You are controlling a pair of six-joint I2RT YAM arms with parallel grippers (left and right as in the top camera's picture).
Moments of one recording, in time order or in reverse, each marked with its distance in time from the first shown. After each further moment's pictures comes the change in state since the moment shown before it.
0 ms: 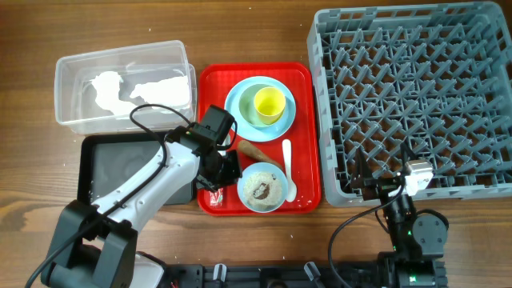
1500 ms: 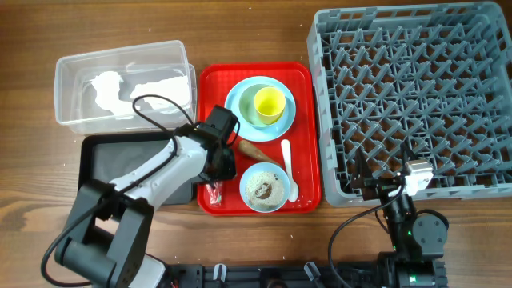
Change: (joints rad) left arm 0.000 0.110 0.000 0.059 -0.245 0.040; right arm 0.000 0.000 0.000 0.000 0.000 0.000
